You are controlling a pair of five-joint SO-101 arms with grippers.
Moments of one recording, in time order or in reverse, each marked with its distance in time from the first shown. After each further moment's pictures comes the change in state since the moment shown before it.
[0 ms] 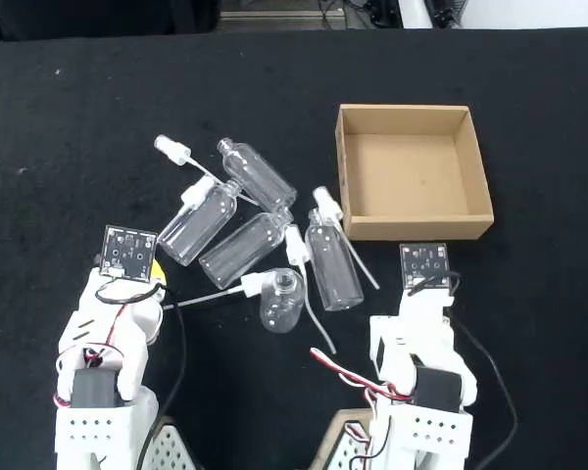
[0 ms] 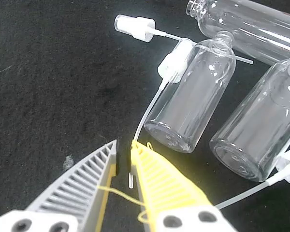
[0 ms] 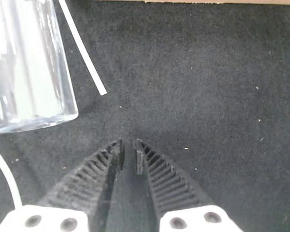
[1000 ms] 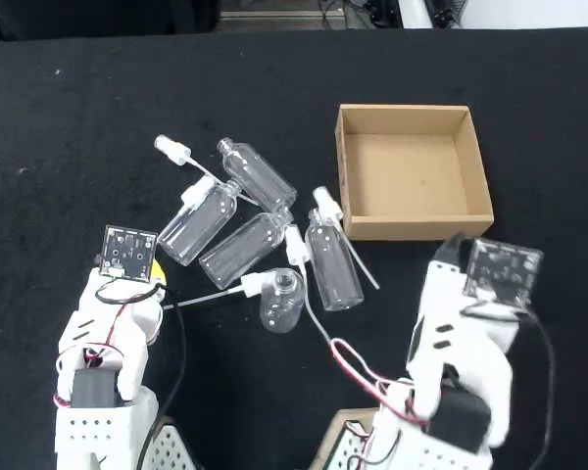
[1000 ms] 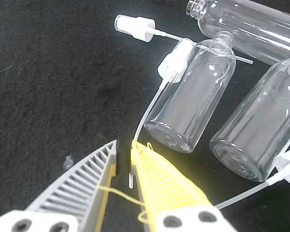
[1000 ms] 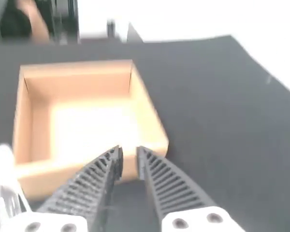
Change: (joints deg) left arm 0.0 0.0 0.0 0.0 0.0; right arm 11.5 0.0 -23.8 -17.8 -0.2
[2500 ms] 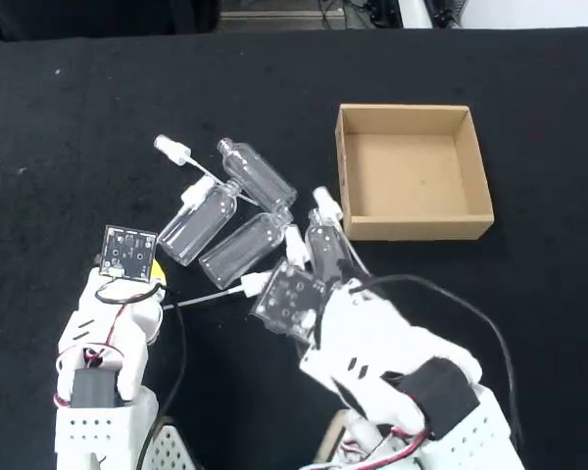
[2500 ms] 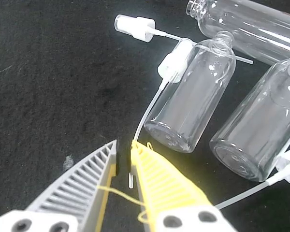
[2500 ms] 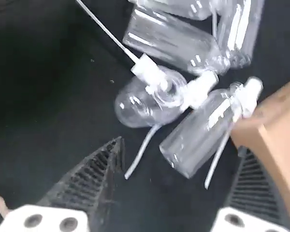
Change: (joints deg) left arm 0.0 0.0 0.0 0.0 0.0; right arm -59.4 25.8 -19.7 31.4 16.9
